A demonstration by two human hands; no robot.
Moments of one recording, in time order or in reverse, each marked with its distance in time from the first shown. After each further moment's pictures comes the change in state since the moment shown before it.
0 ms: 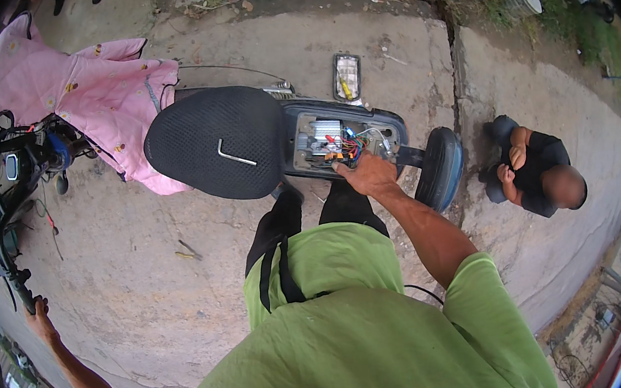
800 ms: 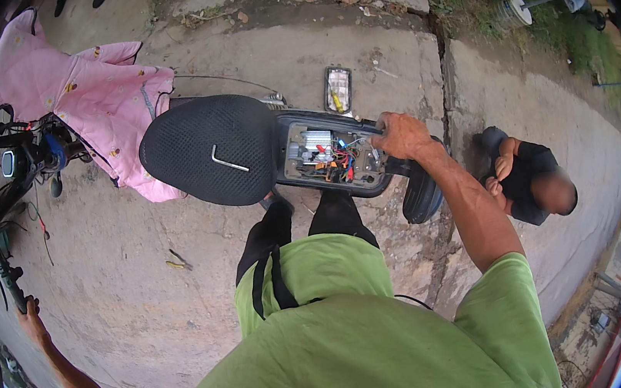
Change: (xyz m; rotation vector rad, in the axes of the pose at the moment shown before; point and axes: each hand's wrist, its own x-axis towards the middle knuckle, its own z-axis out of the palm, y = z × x) left_hand -0.009 0.000 -0.004 0.031 -0.004 -0.007; right_hand 0.014 0.038 -0.136 -0.143 0.097 -0.278
